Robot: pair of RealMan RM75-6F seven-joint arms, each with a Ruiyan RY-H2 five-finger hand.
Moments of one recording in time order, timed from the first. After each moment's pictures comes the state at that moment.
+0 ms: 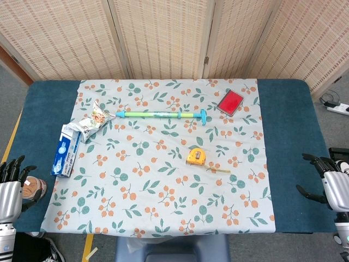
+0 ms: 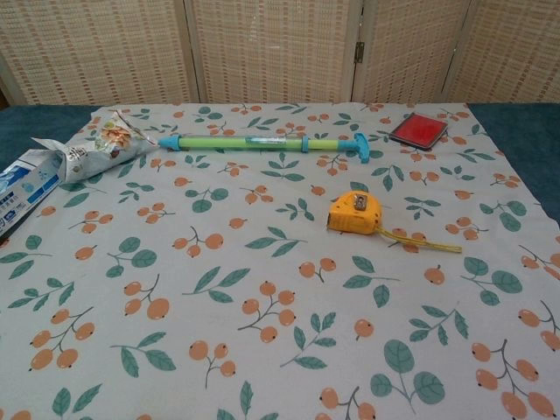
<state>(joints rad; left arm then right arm) -0.08 -1.12 -0.09 -1.80 1.40 1.56 0.29 0.09 -1.03 0.06 -1.60 -1.51 1.46 0.30</state>
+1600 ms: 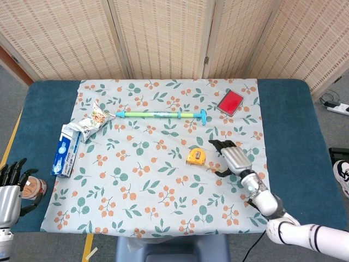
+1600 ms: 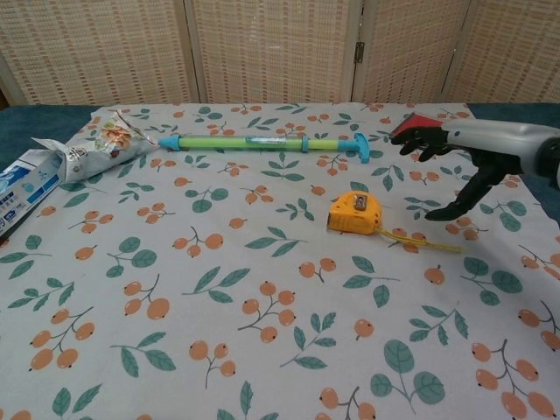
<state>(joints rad) -0.06 -1.09 -0.07 -1.81 1.47 1.57 0.22 0.66 -1.40 0.22 -1.61 -1.00 0.83 -0.25</state>
